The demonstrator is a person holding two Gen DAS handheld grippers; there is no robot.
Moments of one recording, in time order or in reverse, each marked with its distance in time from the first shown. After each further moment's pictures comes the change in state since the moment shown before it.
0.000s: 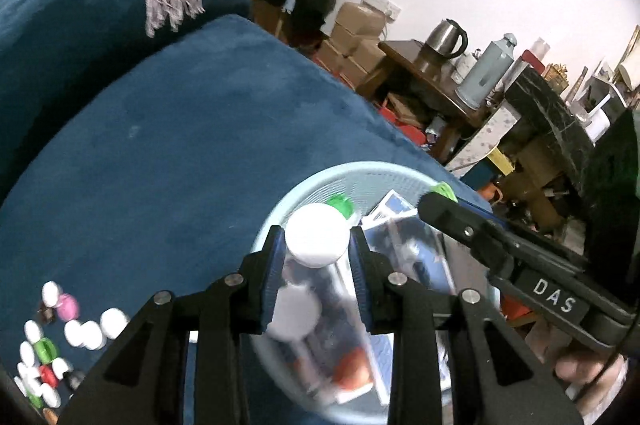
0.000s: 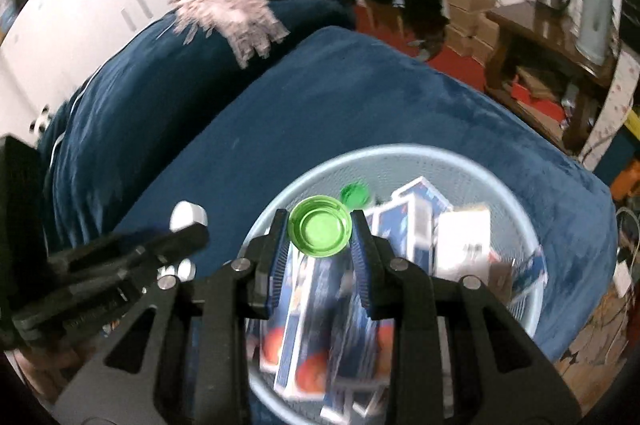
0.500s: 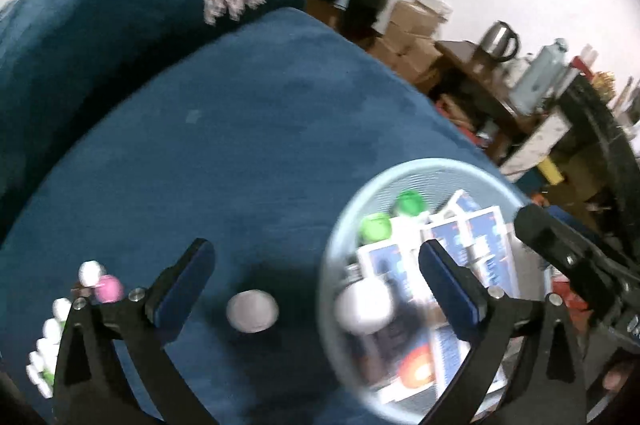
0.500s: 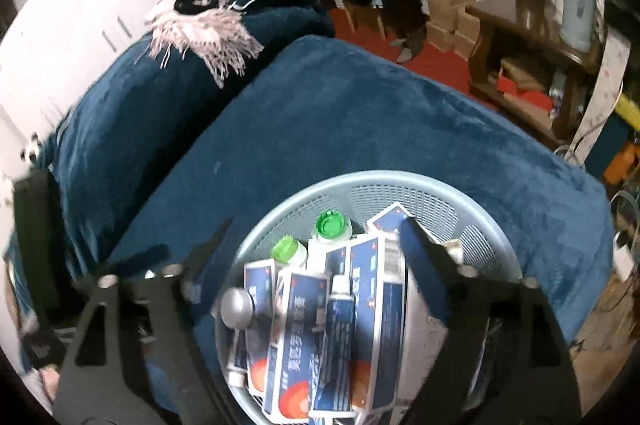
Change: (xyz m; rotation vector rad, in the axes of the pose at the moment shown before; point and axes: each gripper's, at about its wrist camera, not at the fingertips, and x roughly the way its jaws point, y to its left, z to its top) left arm -0.012 0.034 -0.022 -0.054 -0.018 0.224; right arm -0.005 -0.001 0.002 -0.031 -0.015 -0.051
